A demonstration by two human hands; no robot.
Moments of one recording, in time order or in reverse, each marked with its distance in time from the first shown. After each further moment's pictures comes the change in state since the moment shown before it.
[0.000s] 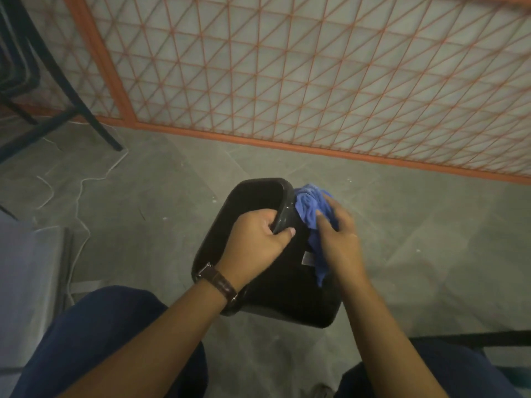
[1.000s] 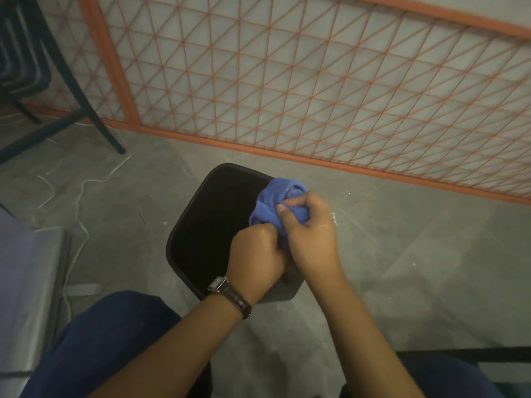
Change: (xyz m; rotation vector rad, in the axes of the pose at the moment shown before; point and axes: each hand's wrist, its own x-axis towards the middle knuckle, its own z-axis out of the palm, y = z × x) left_hand -0.009 0.018 -0.017 0.436 0.042 0.078; right_hand -0.023 -0.060 0.049 -0.104 0.016 -0.274
